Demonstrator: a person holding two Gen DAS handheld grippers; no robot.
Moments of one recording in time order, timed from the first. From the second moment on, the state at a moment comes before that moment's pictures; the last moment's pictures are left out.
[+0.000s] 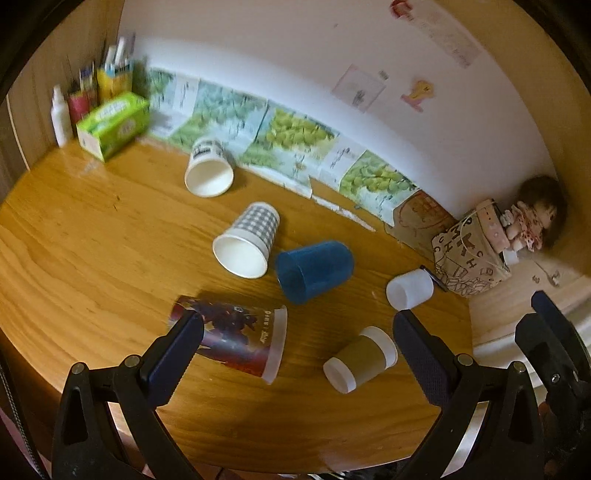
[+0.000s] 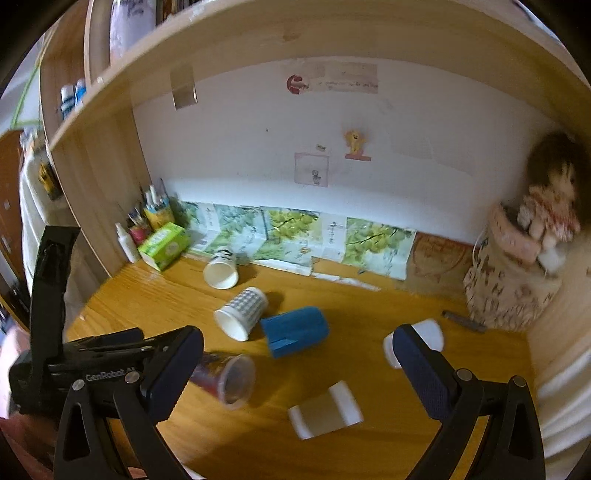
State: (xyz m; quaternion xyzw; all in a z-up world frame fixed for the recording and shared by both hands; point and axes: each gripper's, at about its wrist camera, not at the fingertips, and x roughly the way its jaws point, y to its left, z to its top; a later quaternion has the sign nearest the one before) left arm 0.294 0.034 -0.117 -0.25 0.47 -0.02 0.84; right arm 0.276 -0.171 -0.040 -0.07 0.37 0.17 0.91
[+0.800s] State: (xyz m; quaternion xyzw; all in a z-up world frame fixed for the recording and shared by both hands) left arm 0.360 0.059 -0.195 -0.36 0.58 -0.05 0.73; right arm 0.343 -0.094 -0.119 -0.47 0.32 0.30 0.76
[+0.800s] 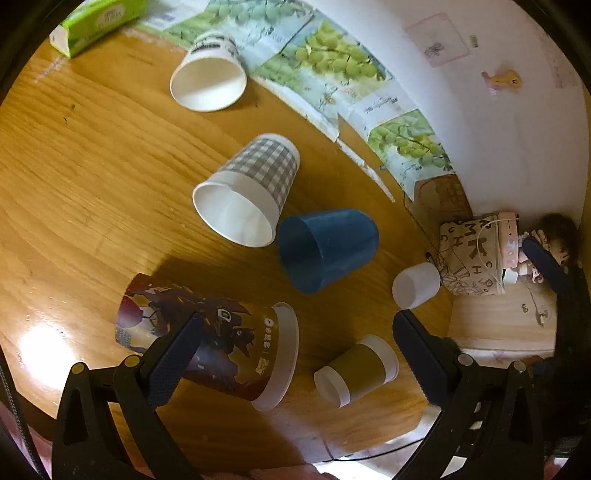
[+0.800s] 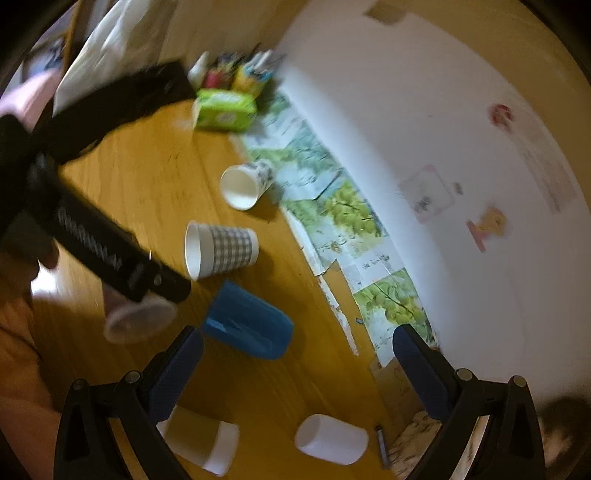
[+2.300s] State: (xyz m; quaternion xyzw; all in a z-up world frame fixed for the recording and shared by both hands) left arm 0.408 0.080 -0.228 -0.38 0.62 -0.03 0.69; right arm 0.406 -0.072 -0.257 -0.52 0.39 0.43 0.63
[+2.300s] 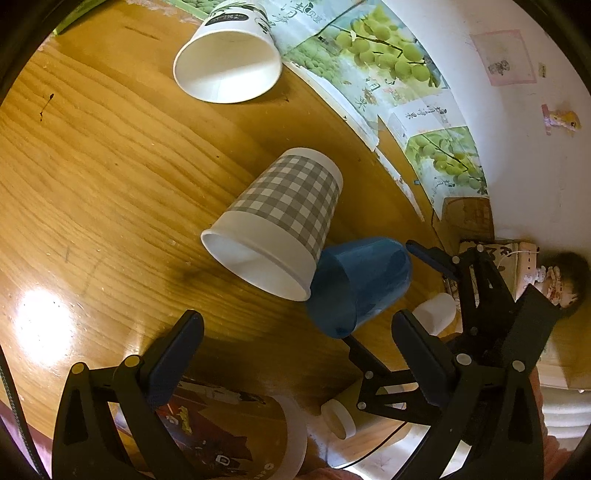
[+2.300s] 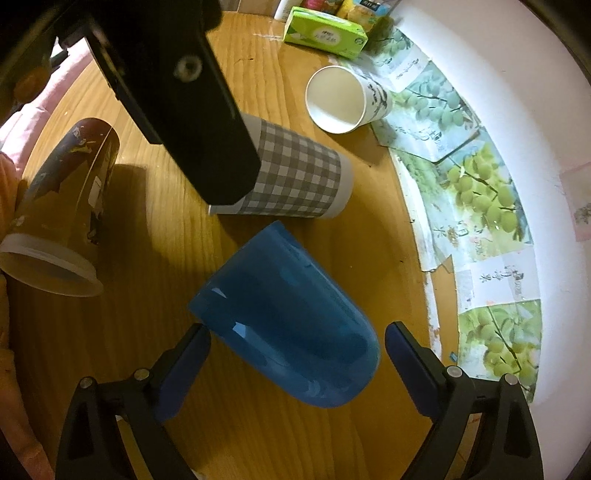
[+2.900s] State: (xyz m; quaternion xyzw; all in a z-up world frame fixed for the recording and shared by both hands) left arm 0.409 0.083 -0.230 -0.37 0.62 -0.02 0.69; right arm 0.432 -0.068 -0.278 -0.49 0.40 0.42 0.65
